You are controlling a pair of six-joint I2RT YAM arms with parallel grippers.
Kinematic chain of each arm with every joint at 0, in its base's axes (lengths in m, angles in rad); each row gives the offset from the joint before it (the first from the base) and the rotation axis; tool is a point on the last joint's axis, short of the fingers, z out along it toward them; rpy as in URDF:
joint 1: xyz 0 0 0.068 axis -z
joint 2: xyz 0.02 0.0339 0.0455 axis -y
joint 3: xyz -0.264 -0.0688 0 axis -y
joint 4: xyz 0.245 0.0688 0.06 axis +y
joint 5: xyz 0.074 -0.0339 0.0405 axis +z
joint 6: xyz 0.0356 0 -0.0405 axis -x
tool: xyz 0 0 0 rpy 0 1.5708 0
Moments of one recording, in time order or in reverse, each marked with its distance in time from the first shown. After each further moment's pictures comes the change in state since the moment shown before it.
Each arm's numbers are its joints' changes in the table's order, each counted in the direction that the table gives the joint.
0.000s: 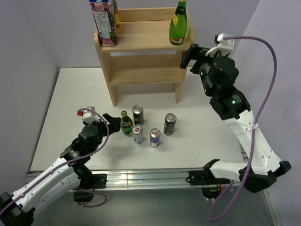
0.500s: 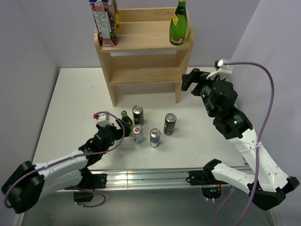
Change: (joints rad) left arm 0.066 -0.314 -0.176 -0.386 -0.006 0.034; right arm -0.034 0.248 -0.335 0.002 0.018 -0.103
